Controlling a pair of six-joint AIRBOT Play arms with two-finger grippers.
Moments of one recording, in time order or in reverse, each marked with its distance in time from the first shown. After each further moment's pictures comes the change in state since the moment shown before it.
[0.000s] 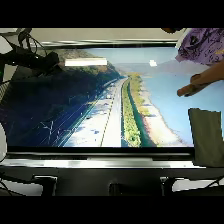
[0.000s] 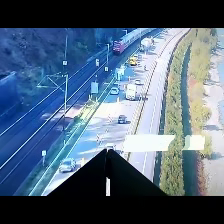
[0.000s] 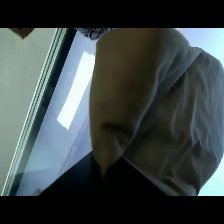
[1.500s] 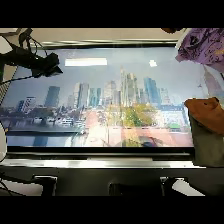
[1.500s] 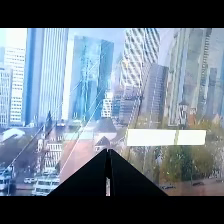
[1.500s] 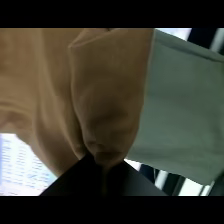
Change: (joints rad) left arm 0.001 0.000 0.000 0.001 -0.026 -0.004; right arm -0.171 0.365 -0.640 -0.484 0.352 0.078
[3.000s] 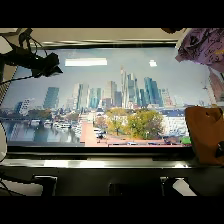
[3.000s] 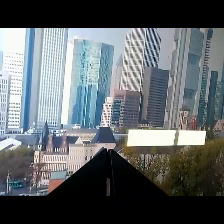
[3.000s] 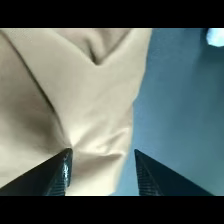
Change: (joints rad) left arm 0.000 0.000 0.000 0.001 0.002 0.000; right arm -0.109 0.137 -0.481 -0.211 -0.036 -0.045
